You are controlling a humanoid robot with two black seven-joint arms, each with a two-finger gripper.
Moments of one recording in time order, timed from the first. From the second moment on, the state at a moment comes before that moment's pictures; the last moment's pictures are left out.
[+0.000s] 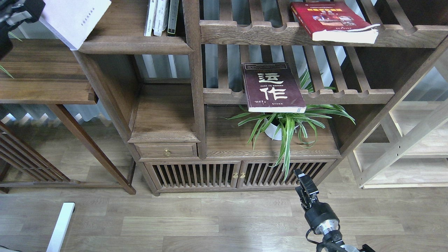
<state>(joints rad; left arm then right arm) -0.50 0.50 -1.58 -1.56 0.46 -0.04 0.49 -0.04 -0.04 1.18 0.74 0.11 0.58 0.06</state>
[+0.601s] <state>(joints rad) -0.74 0.50 -1.36 -1.45 0.46 0.12 0.49 -0.07 -0.06 1.19 0.74 0.11 0.58 0.06</state>
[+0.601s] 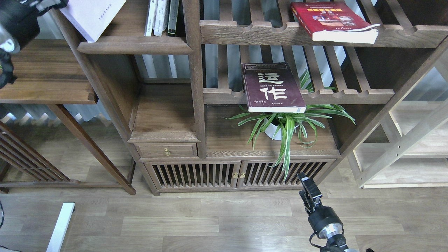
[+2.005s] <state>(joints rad) -1.06 0.47 -1.06 -1.14 0.48 0.13 0.49 -0.15 -0.06 1.19 0.74 0.16 0.58 0.06</state>
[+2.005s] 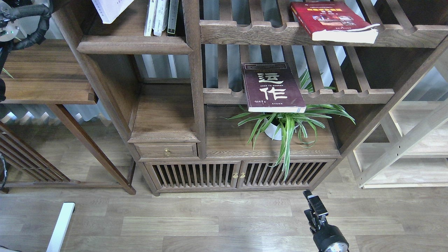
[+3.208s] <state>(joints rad) -1.17 0.31 -1.03 -0.84 0.48 0.12 0.49 -0.17 -0.06 1.18 0.75 0.18 0.58 0.06</state>
